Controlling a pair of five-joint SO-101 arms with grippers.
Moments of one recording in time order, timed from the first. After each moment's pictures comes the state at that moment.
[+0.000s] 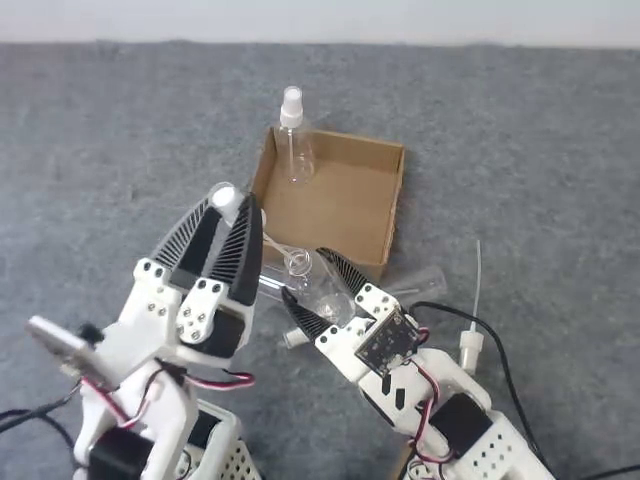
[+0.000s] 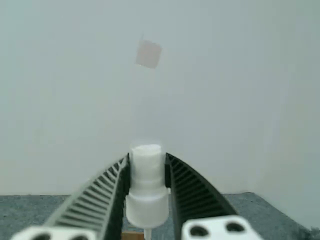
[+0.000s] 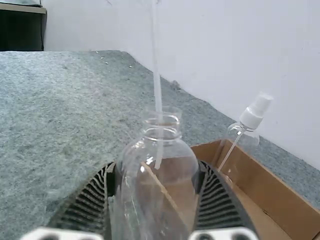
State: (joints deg) left arm 16.7 -101.5 64.4 40.9 20.6; right arm -46.8 -102.8 95.2 24.3 11.0
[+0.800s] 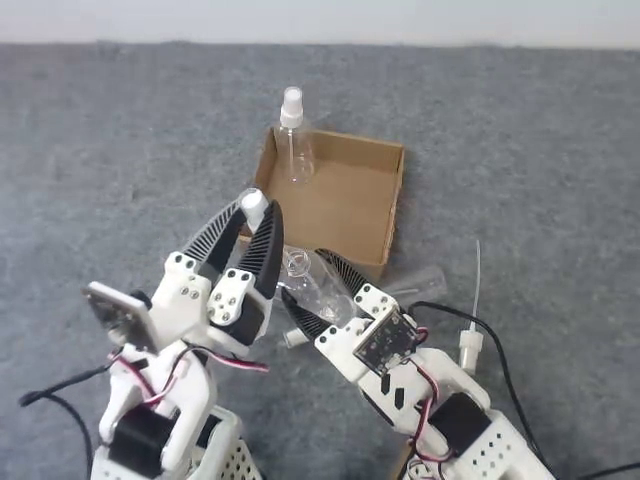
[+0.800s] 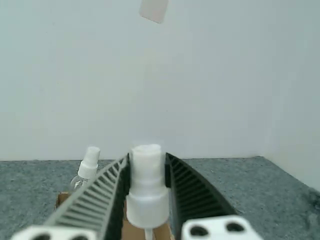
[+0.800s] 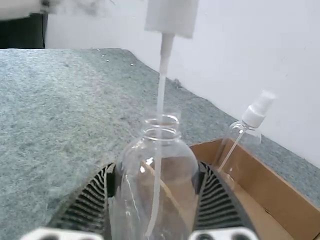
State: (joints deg) left arm 17.2 -101.4 72.7 40.9 18.8; right arm -47.0 -102.7 95.2 24.3 11.1
